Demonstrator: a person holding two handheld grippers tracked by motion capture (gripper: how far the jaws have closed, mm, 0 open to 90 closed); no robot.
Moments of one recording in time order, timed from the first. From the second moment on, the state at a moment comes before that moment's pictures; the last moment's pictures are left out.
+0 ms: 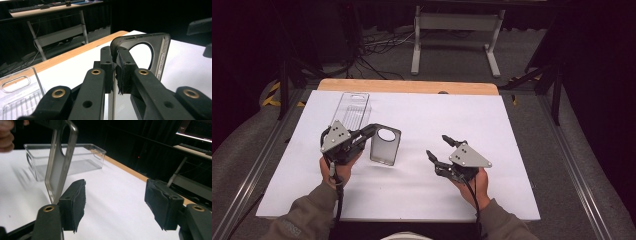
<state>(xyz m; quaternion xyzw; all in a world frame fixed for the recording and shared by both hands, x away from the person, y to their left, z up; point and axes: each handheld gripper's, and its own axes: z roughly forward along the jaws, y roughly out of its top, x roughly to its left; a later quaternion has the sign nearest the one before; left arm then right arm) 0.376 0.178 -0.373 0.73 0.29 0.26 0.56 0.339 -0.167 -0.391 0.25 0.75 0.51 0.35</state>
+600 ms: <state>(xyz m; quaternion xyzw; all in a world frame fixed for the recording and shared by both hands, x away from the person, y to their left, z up) 0.379 0.188 -0.366 0.72 0.30 0.28 0.57 0.322 -0.210 -0.408 0.29 0.75 0.48 0.36</state>
